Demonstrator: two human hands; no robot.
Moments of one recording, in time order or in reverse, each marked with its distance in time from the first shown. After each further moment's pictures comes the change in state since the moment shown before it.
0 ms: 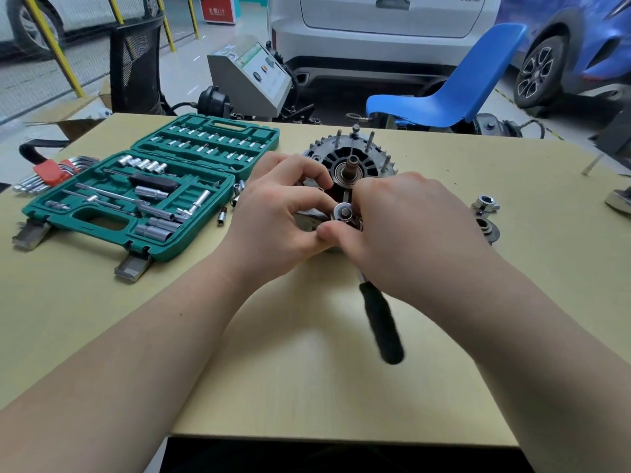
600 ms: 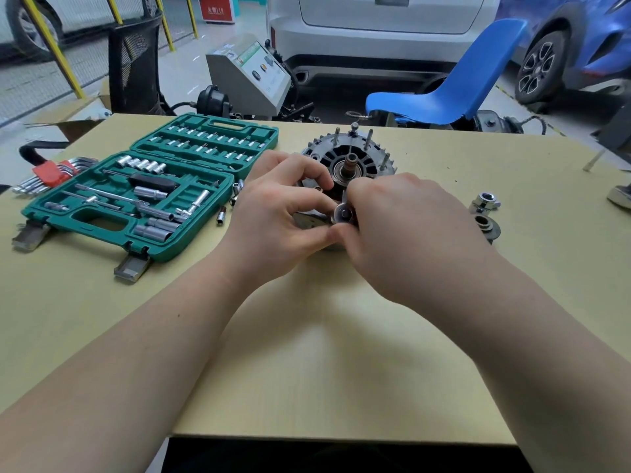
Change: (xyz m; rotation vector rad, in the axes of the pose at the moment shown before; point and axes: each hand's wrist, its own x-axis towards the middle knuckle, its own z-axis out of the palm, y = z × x) left_hand 0.000 0.000 -0.001 -0.014 -0.020 -0.006; right_hand -0.001 0.001 0.000 0.025 -0.022 -0.017
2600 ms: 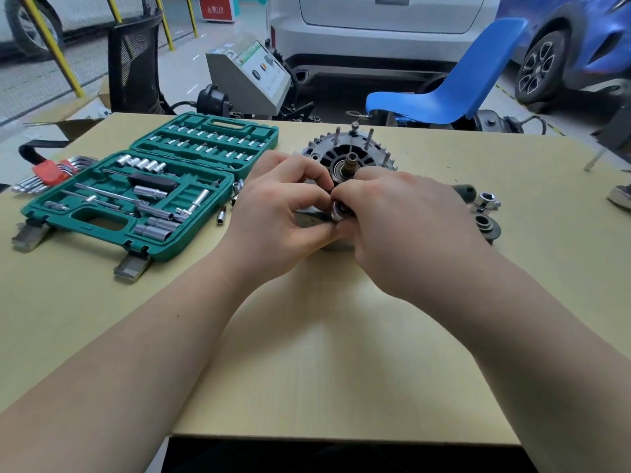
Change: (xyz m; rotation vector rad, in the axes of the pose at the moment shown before) left_hand 0.000 0.001 0.001 0.020 0.011 -0.026; right_hand 0.004 0.001 -0.001 -0.053 -0.029 -0.065
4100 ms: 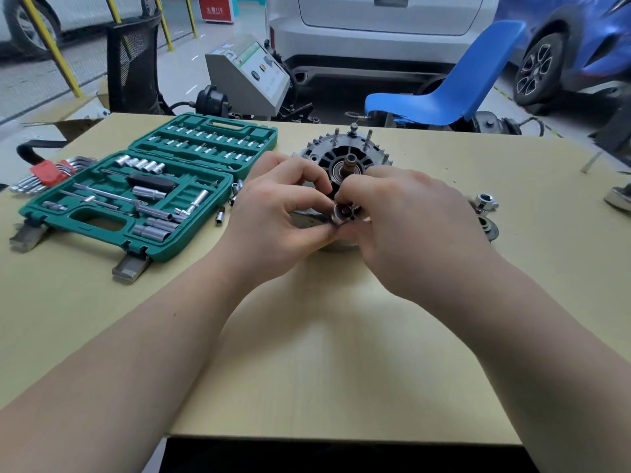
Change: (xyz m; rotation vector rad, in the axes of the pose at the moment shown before) left_hand -0.001 -0.003 0.000 -0.026 0.012 0.022; right_hand -0.004 0.010 0.009 0.076 0.138 0.004
